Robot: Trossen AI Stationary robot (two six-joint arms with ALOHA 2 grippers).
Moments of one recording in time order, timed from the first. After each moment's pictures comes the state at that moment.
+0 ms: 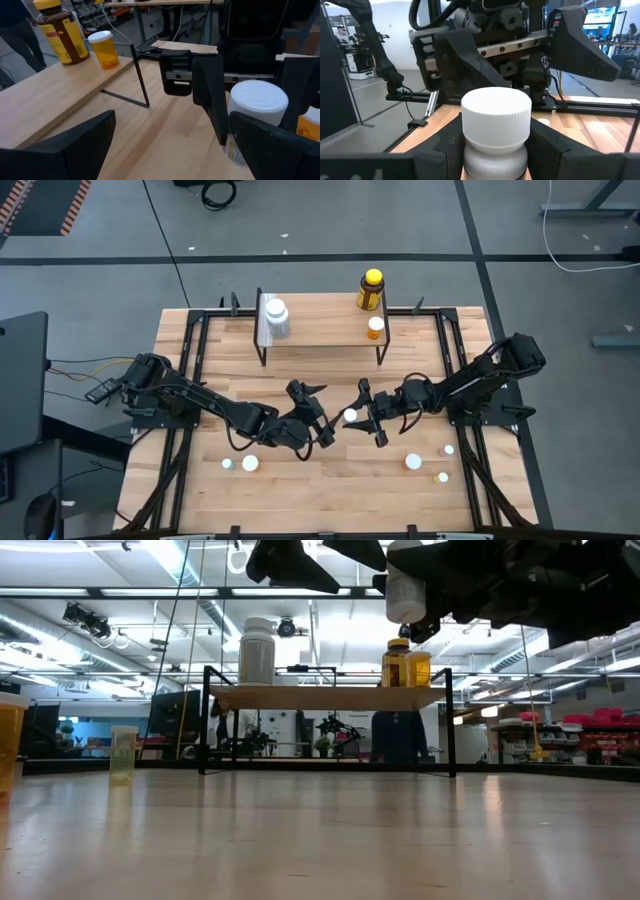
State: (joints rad) left arm -0.37 1.72 1.20 0.08 -0.93 -0.27; right arm 0.18 1.54 0.42 1.19 -0.05 0.02
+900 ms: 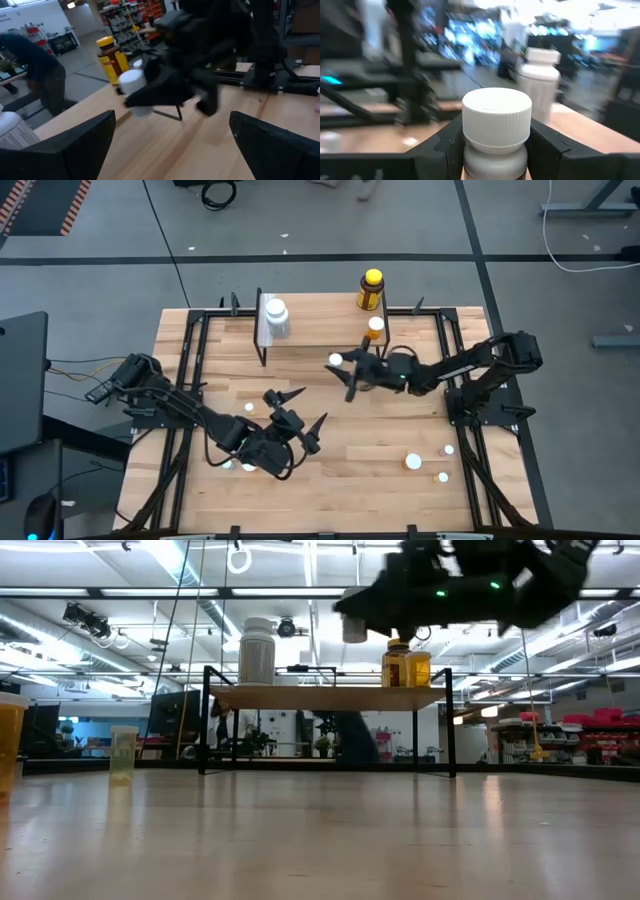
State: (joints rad) left arm -0.52 1.65 1.20 0.00 -1.27 -0.23; right arm -0.05 1.54 0.61 1.01 0.28 -0.11
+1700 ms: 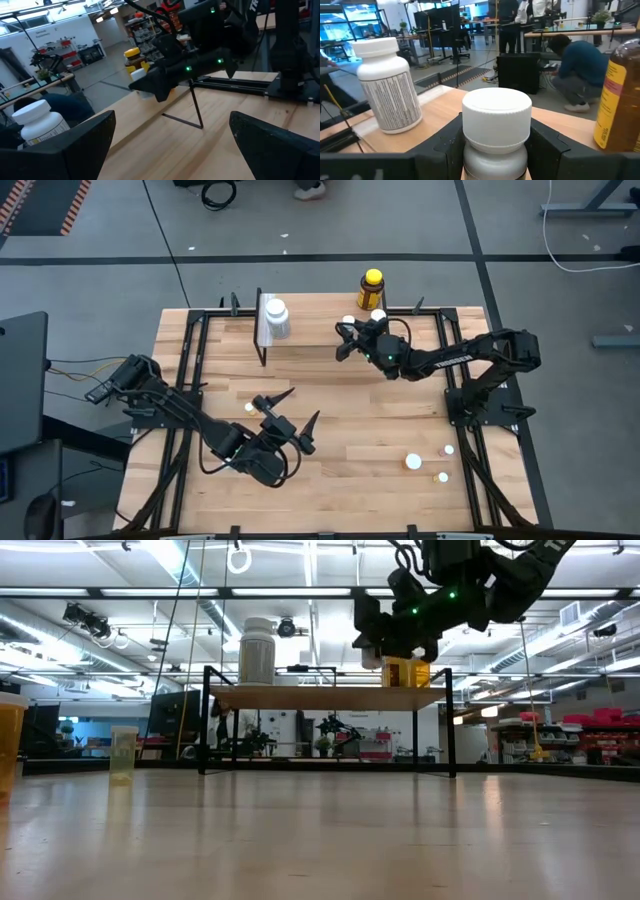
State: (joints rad) left arm -0.58 1.65 1.20 0.00 -1.46 -0.21; right arm -0.19 1.54 0.72 0.79 0.72 0.16
